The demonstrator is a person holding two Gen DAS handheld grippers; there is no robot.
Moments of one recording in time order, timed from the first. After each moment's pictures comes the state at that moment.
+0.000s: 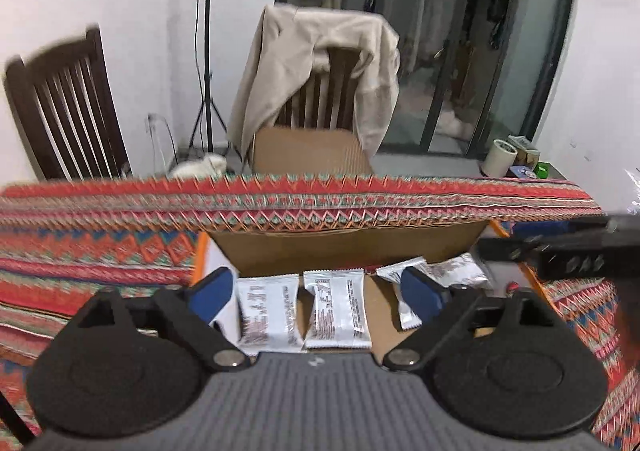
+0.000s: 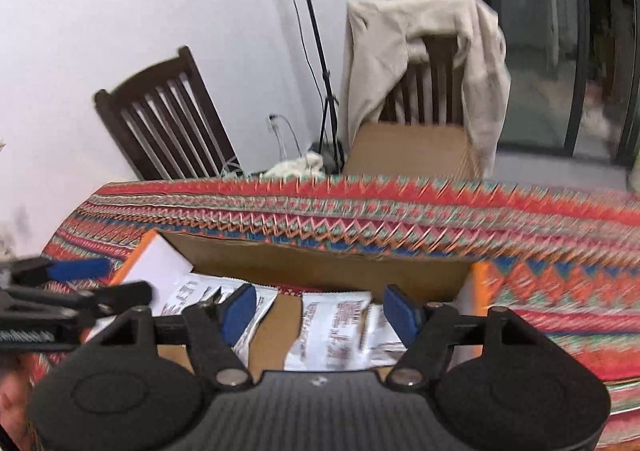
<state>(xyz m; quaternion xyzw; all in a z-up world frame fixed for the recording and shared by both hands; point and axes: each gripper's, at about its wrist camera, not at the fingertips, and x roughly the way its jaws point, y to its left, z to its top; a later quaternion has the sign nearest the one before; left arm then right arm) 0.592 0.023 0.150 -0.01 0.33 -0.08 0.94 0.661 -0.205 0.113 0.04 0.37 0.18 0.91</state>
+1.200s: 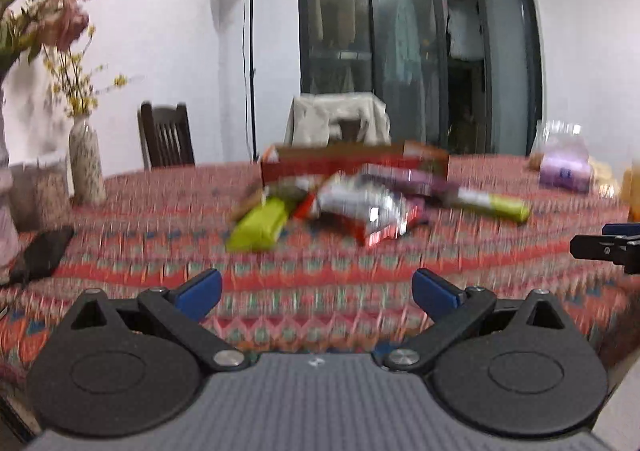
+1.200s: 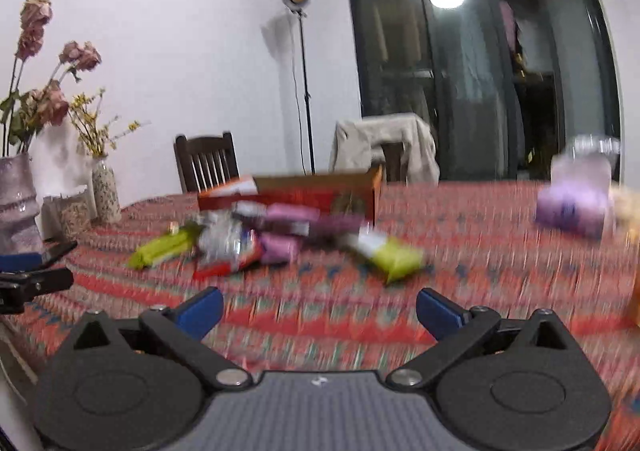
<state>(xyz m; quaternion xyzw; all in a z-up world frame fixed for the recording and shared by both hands) 0.095 -0.001 0.020 0.03 0.16 -0.02 0.99 0.131 -0.284 0.013 0.04 0.17 0.14 0.98</state>
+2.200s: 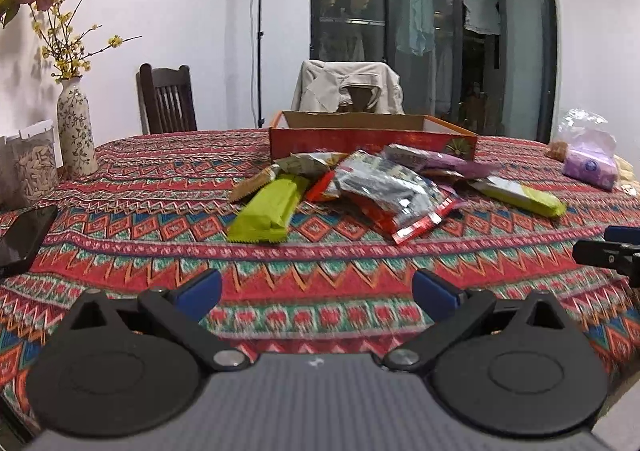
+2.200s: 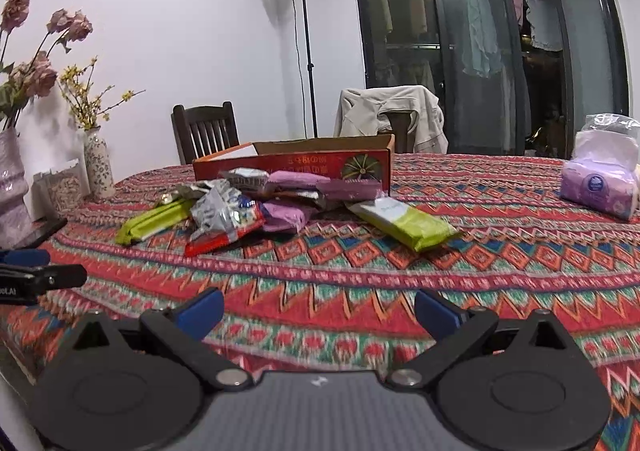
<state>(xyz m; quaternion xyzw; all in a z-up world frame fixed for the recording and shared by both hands) 0.162 0.019 0.029 0.00 0.21 -0.01 0.98 0.180 -0.257 0.003 0.03 0.20 0.14 0.97</state>
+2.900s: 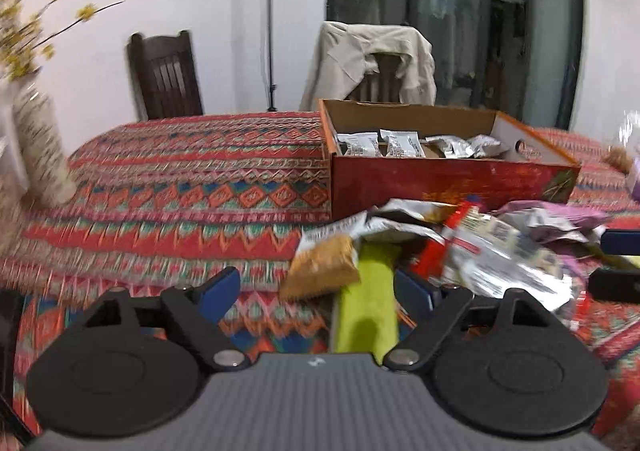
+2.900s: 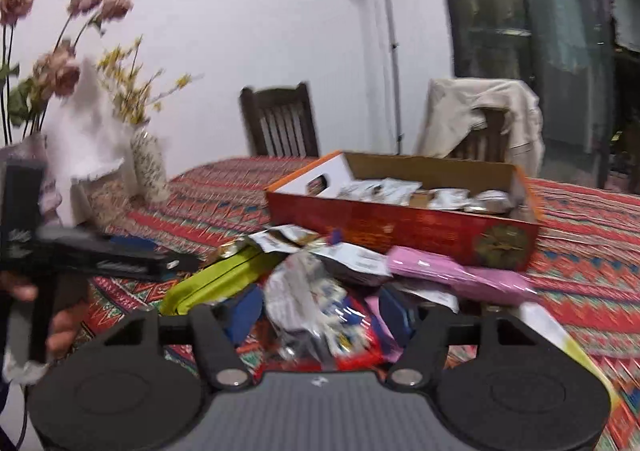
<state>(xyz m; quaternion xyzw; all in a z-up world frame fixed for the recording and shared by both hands) 0.345 0.090 0.057 0.02 0.28 -0.01 0.96 0.318 -0.149 0.061 0.00 0.25 0.26 0.93</state>
